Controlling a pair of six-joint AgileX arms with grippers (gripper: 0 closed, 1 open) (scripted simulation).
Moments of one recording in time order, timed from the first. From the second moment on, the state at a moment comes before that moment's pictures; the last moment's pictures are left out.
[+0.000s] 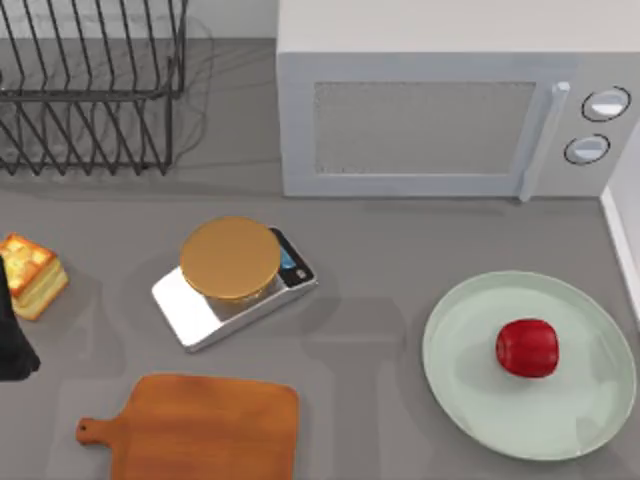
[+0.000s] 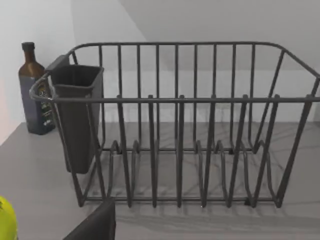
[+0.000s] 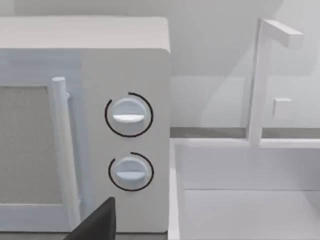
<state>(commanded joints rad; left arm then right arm) 0.00 0.03 0.03 -0.02 0.00 0.01 0.00 0.00 0.00 0.00 0.00 0.00</state>
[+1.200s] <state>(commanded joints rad) 0.03 1.71 1.24 -0.93 0.00 0.49 0.00 0.00 0.00 0.00 0.00 0.00</state>
